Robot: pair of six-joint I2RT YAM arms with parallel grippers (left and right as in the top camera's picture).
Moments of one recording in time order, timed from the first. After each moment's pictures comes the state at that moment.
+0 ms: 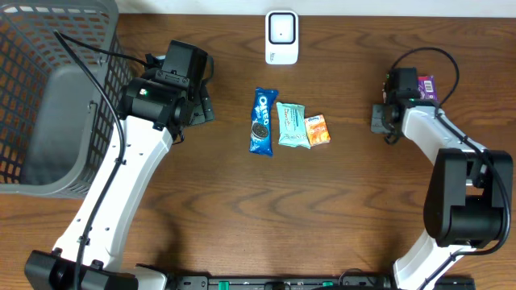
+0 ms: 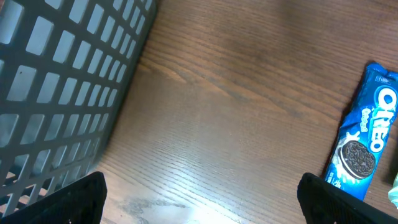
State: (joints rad) left arm -0.30 1.54 1.51 -1.16 -0.35 -0.51; right arm -0.03 1.91 1.16 -0.45 0.22 0.10
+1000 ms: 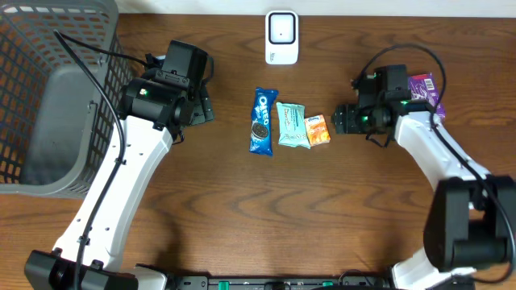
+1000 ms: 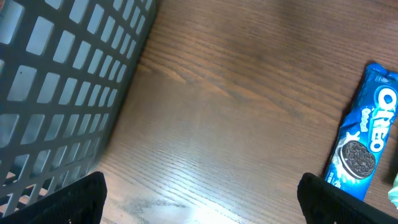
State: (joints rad) left arm -0.30 1.54 1.51 -1.16 -0.35 -0.51; right arm 0.09 1.78 1.14 -0.53 -0.27 0.10
